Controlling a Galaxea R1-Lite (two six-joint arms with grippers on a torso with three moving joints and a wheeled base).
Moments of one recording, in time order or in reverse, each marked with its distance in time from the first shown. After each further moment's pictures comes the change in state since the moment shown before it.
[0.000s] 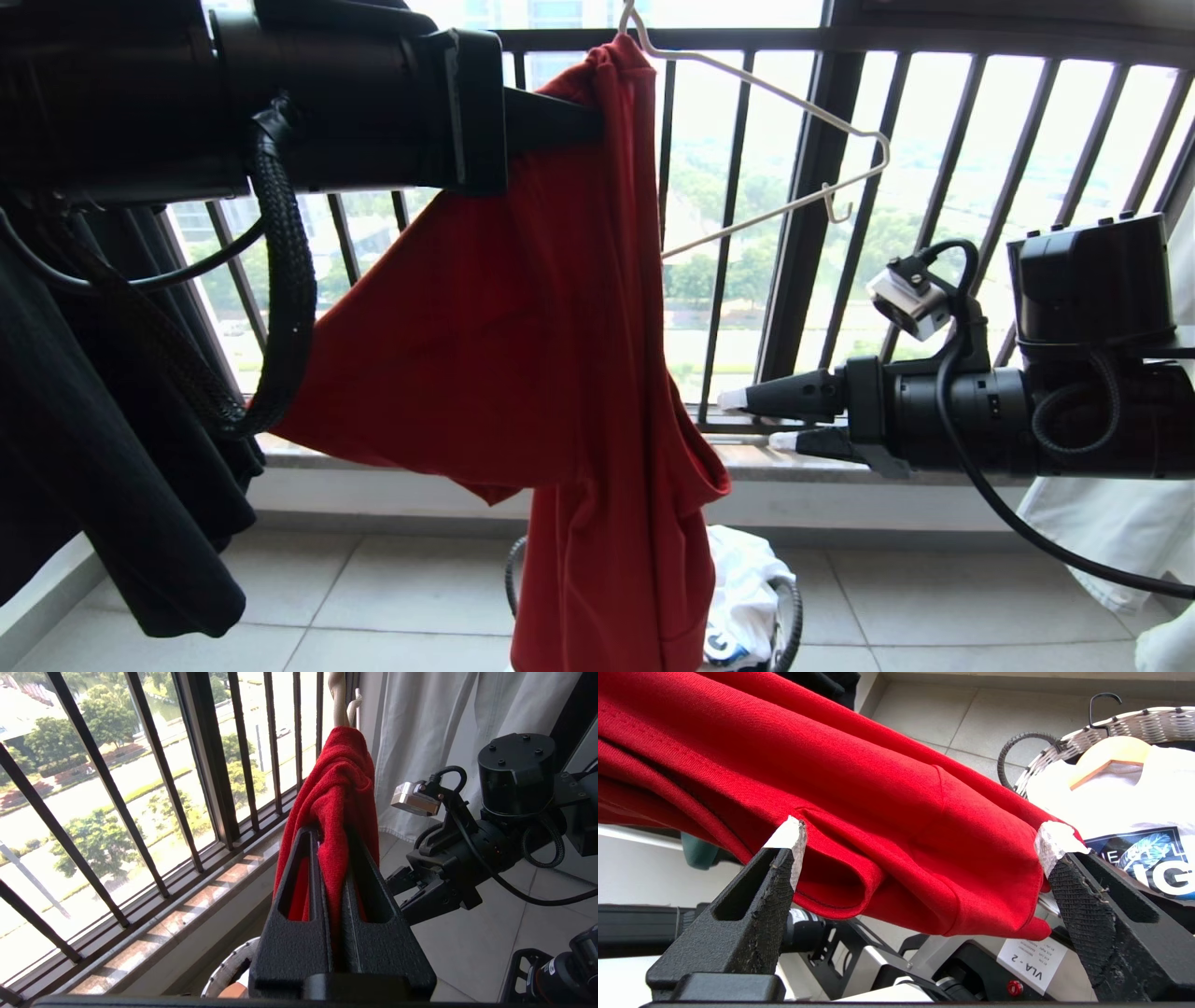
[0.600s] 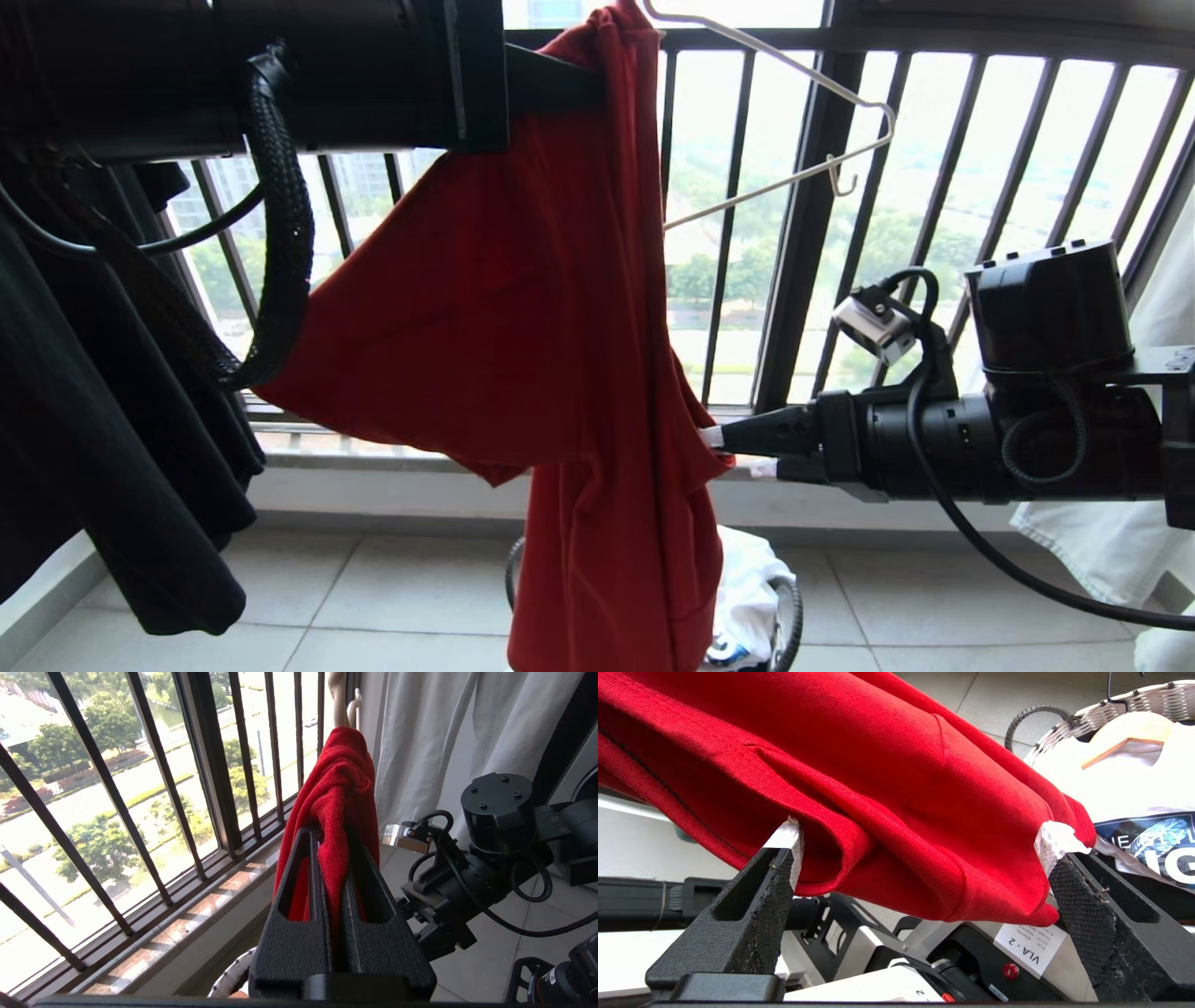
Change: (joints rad) left arm 0.001 0.026 -0.095 0.053 0.000 0.001; right arm 0.052 0.029 0.020 0.000 -0.002 -0.028
